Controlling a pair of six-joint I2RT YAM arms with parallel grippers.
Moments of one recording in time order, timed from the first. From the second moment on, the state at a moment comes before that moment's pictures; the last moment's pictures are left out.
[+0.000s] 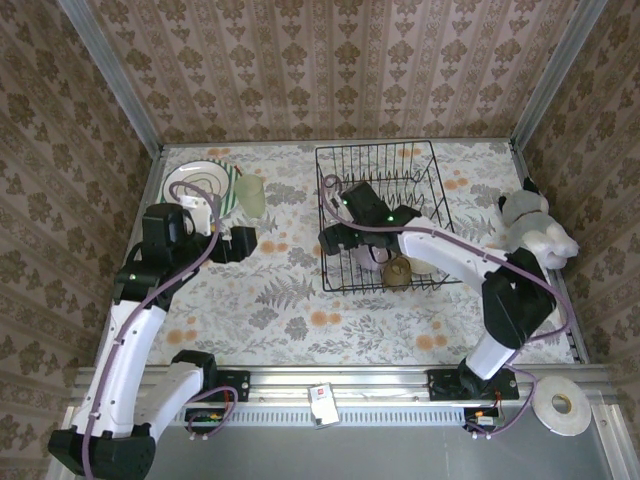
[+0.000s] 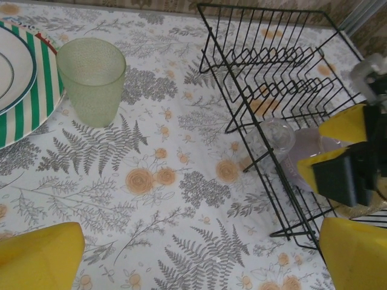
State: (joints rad) left arm -0.21 0.83 0.98 -0.73 0.34 -0.17; right arm 0.66 1.68 1.29 -0.53 0.05 0.22
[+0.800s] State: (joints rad) left arm -0.17 0.86 0.97 -0.70 0.42 -0.20; right arm 0.59 1.84 1.43 -0.61 0.04 0.25
